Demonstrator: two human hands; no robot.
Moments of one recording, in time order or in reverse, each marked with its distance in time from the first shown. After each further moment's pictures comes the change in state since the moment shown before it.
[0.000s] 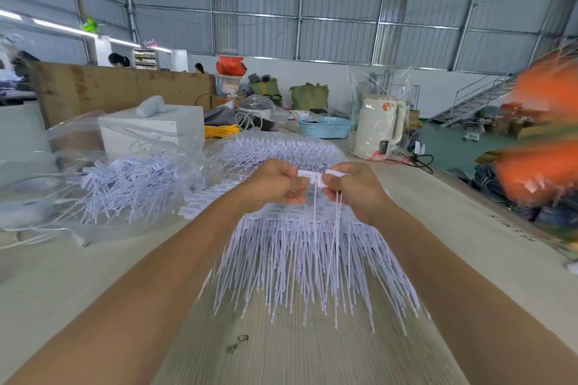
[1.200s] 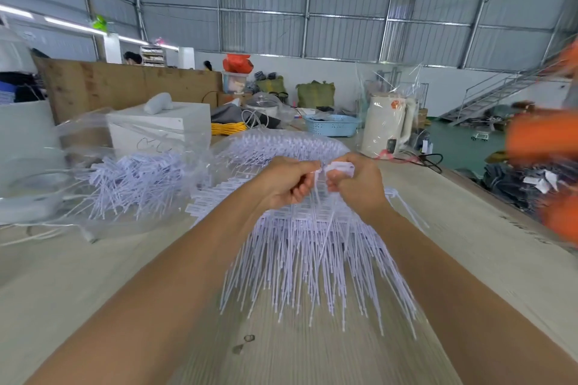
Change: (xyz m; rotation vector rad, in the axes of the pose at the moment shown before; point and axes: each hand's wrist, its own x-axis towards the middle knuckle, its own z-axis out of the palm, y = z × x) left_hand 0.002 0.008 0.008 -0.279 -0.002 -0.118; right_hand 0.011 0.013 0.005 -0.146 0.108 -0.247
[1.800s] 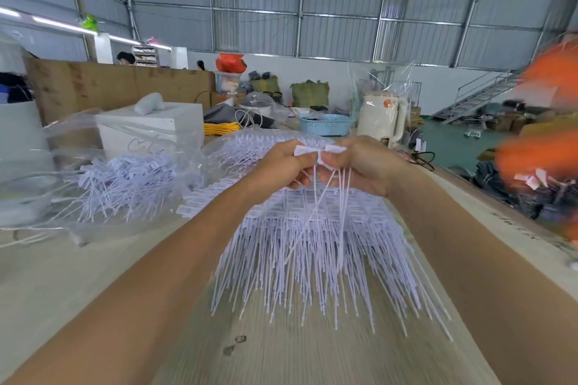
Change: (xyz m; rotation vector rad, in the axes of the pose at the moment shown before) left_hand 0.000 0.009 0.004 0.362 0.044 0.314; right_hand 0.011 -0.055 -0.028 0.320 -0.394 0.422
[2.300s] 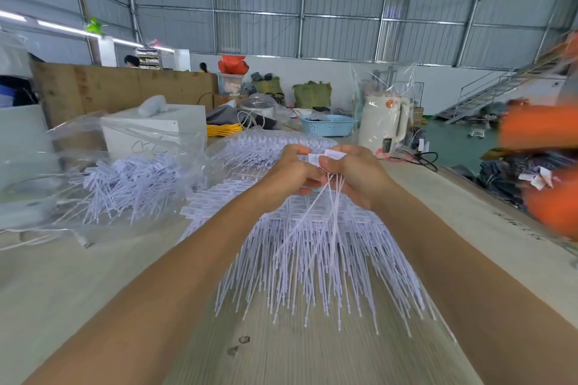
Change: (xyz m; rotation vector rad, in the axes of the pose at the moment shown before) left_hand -0.007 0.000 0.012 -0.144 -0.018 -0.151; right_hand 0.007 0.023 0.014 0.002 0.182 -0.144
